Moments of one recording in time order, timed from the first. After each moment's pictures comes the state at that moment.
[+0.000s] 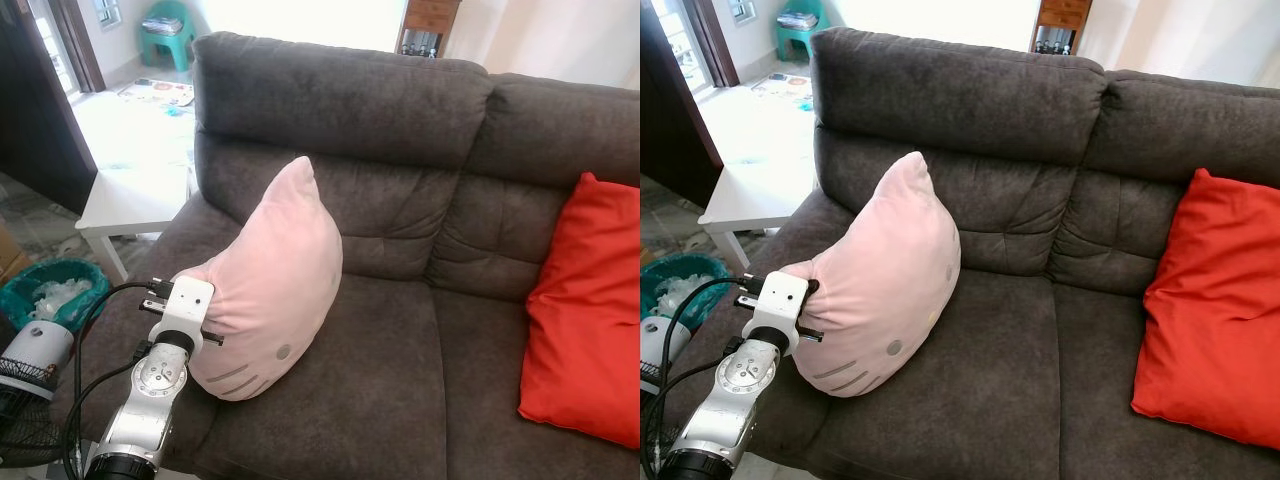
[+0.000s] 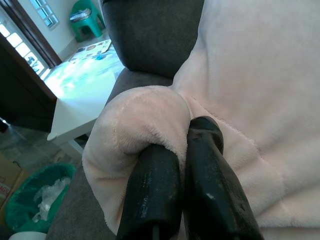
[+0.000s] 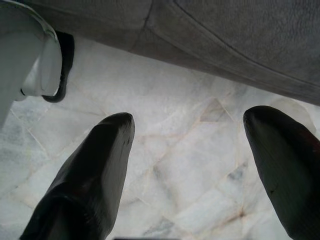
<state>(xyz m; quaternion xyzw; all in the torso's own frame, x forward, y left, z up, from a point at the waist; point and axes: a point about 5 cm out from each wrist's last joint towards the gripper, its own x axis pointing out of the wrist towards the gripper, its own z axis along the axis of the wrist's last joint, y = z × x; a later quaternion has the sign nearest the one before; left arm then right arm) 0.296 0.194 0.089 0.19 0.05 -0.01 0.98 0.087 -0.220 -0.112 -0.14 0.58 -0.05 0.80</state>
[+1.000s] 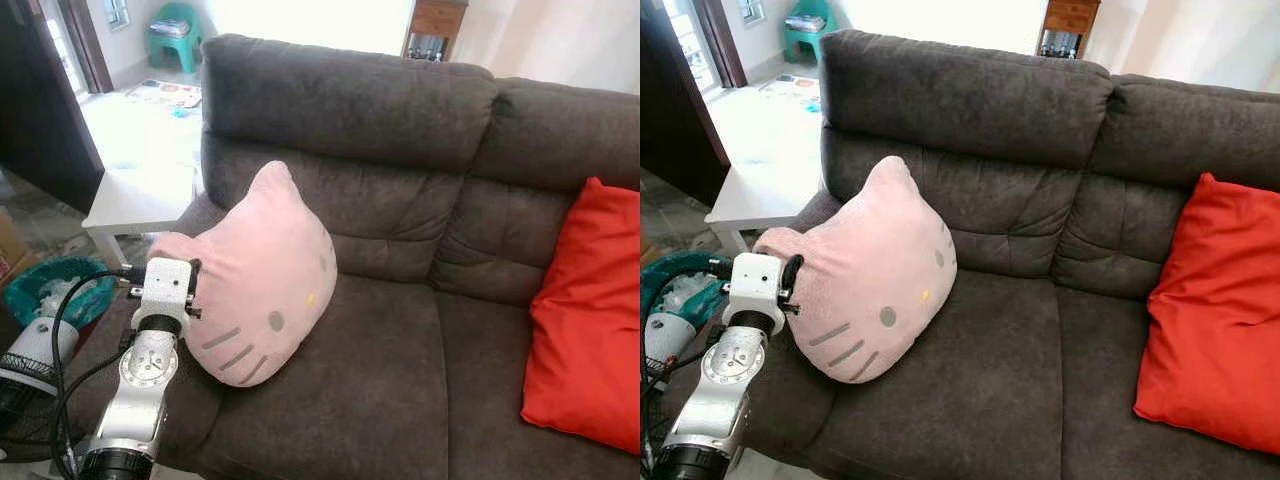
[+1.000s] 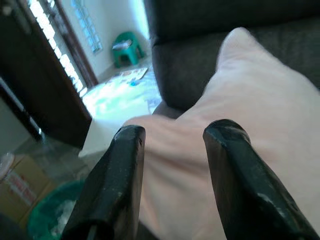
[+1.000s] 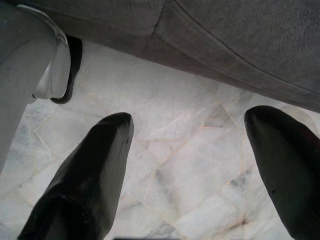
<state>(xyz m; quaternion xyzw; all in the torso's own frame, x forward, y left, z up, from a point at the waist) 0.299 0.194 0.124 0.18 -0.04 0.03 0.98 0.087 -0.219 -0.112 -0.13 0.58 -0.04 0.80</state>
